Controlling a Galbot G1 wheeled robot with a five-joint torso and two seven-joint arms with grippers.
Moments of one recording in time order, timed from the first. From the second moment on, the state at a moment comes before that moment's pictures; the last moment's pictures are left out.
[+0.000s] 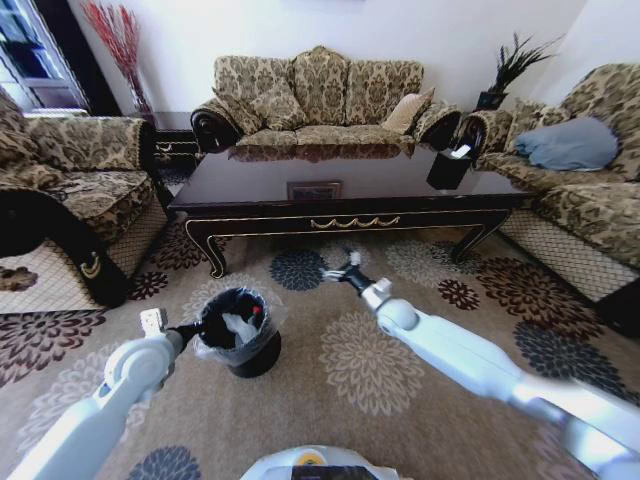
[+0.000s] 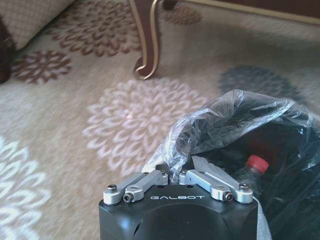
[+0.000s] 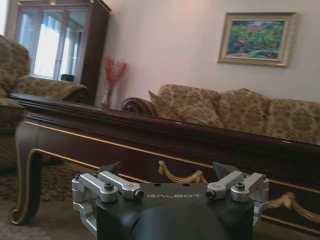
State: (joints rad) left arm 1.38 -0.83 -0.57 -2.09 -1.28 0.65 -0.72; right arm -0.59 0.75 -0.35 1.55 0.68 0.32 0.21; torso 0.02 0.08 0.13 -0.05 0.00
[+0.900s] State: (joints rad) left arm 1.48 -0.94 -0.66 -1.96 -1.16 0.57 -0.65; right arm -0.86 0.75 -0.08 1.50 0.59 0.36 0.23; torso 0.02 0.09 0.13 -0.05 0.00
